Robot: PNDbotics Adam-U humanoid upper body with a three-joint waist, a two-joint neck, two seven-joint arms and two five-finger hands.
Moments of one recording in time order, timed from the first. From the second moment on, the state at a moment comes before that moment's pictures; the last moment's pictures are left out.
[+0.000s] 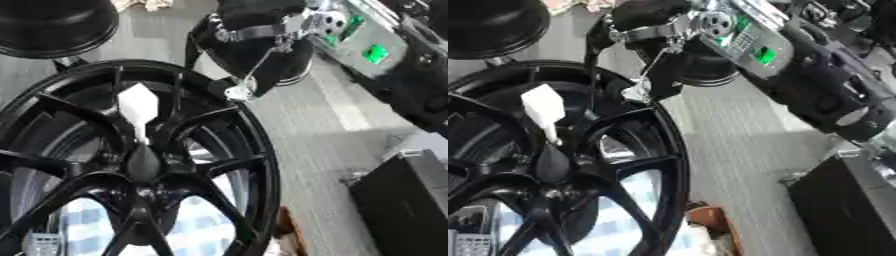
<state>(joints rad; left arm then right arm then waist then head) -0.19 0.21 -0.06 -1.98 0.20 0.16 -0.03 -0.51 -1.08 0.14 -1.99 0.28 -0.16 0.74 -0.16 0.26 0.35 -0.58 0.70</state>
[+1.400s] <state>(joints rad) -0.19 0.21 -0.07 -1.98 0.22 0.16 -0.05 -0.62 -0.96 0.20 -1.99 0.43 0.07 0.72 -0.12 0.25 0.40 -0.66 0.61</state>
